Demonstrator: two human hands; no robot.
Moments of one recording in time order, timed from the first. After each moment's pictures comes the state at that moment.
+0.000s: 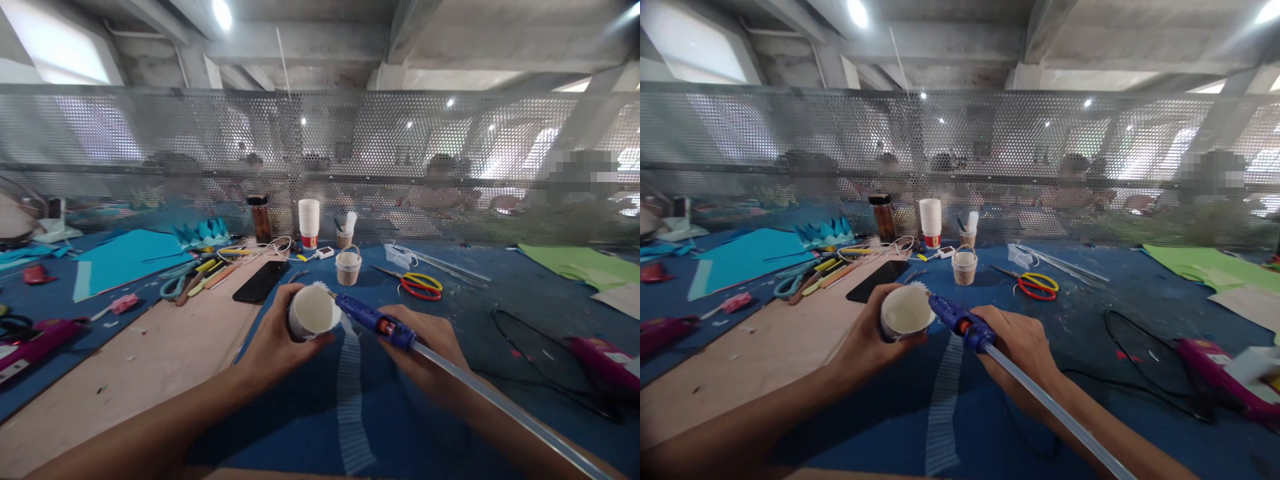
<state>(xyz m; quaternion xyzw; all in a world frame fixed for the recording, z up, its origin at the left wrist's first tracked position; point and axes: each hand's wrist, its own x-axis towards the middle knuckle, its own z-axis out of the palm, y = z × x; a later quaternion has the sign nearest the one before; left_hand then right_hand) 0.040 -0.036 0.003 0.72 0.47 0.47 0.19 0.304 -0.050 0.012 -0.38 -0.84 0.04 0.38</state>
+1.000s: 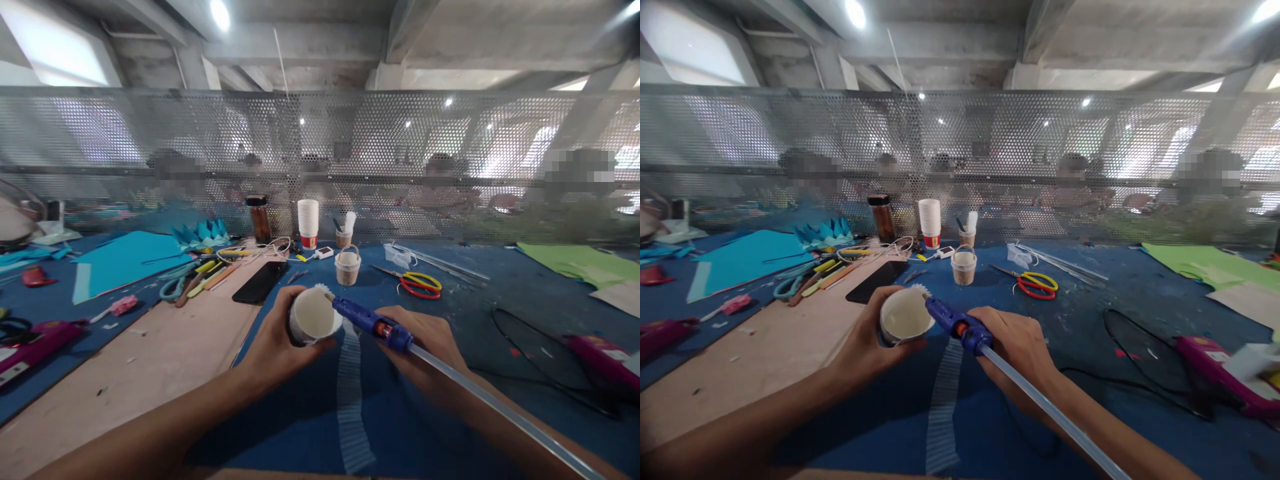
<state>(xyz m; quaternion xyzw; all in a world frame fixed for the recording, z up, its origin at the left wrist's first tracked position) 0.040 -0.039 0.007 0.74 0.44 0.47 0.20 0.302 -0.051 0.013 -0.37 -0.85 0.03 0.37</state>
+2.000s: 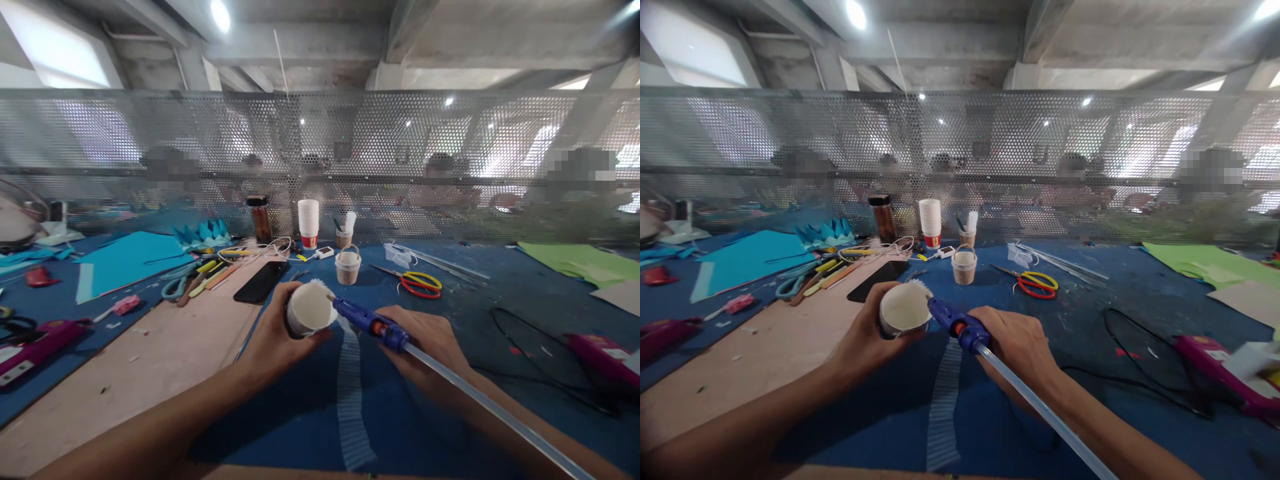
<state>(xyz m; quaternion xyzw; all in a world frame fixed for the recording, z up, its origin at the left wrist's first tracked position) 0.039 -0.035 0.008 0.71 0.47 0.48 0.19 0.300 -0.050 0.016 -0.36 -0.86 -0.03 0.37</state>
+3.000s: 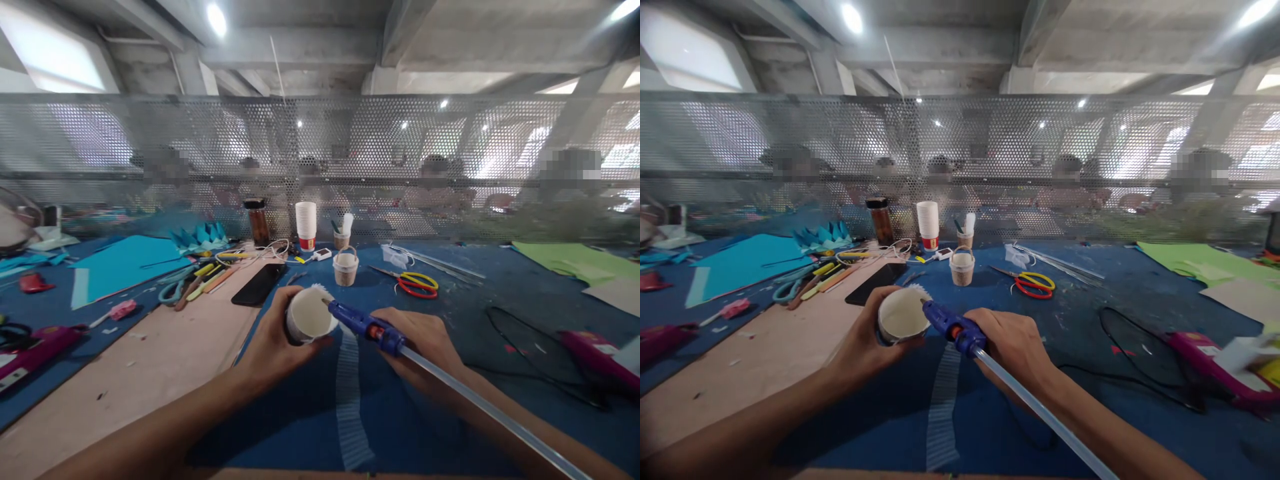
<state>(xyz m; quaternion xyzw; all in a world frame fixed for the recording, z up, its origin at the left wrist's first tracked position) 0.039 -0.039 0.009 0.73 0.46 0.47 0.19 0.300 -0.046 0.008 -0.34 -0.86 -0.03 0.38</state>
